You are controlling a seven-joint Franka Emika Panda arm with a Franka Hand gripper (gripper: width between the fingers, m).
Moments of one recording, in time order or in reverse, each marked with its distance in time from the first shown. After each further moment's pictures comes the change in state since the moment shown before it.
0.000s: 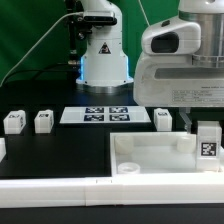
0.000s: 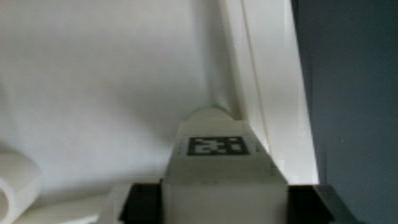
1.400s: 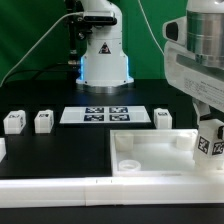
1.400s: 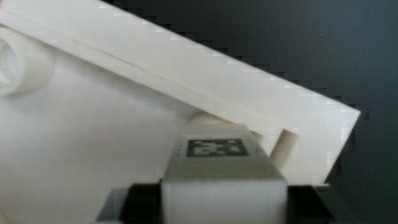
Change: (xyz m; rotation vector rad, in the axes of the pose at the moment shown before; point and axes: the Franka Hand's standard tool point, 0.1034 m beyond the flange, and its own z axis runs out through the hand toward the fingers) arm -0.003 -0.011 0.001 0.012 0.002 1.063
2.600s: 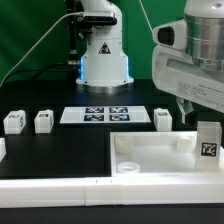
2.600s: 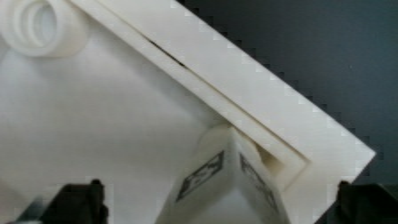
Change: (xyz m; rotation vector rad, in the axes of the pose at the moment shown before) arm 0.002 0.007 0.004 -0.038 -0.013 -0.401
